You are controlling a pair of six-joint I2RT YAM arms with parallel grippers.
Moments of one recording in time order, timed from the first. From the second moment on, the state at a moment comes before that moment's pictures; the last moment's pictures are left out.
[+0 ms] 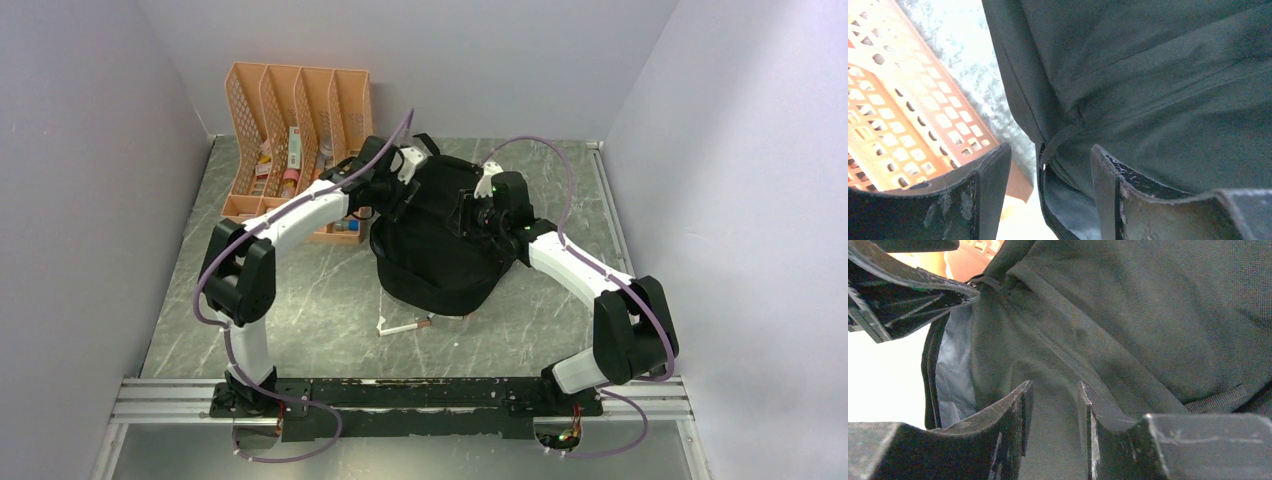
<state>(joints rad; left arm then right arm) -0.57 1.87 1.52 -0.43 0.03 0.14 0.40 1.46 0.93 -0.03 -0.25 0.27</state>
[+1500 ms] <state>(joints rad) -0.62 2.00 1.60 -0.46 -0.18 0.22 0.40 1.46 0.93 -0.03 -0.24 0.26</state>
